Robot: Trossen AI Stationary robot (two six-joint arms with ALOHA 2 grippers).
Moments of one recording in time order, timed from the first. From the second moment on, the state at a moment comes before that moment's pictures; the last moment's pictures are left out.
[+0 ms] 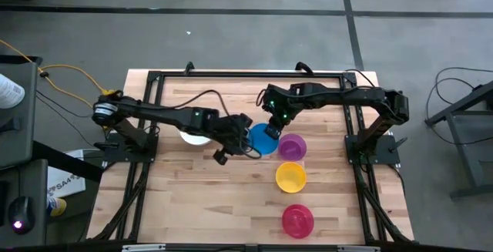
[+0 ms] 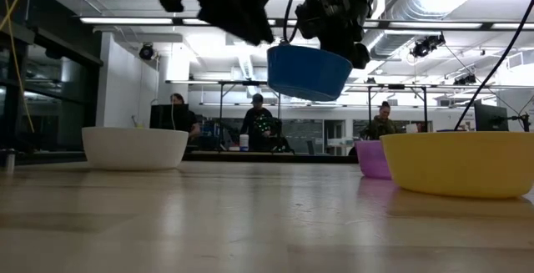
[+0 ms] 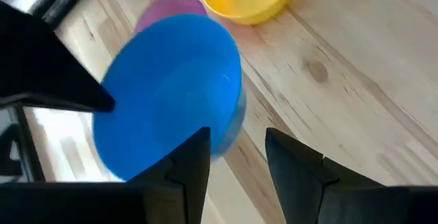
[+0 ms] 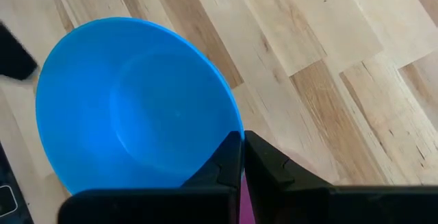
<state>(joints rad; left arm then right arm) -0.08 1.61 1.38 -0.60 -0.04 0.65 -0.20 1.64 1.36 -0.85 -0.19 0.40</state>
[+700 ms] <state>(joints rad) -0.08 1.75 1.66 -0.92 -0.06 0.78 -0.20 1.64 1.36 -0.86 -0.18 0.37</state>
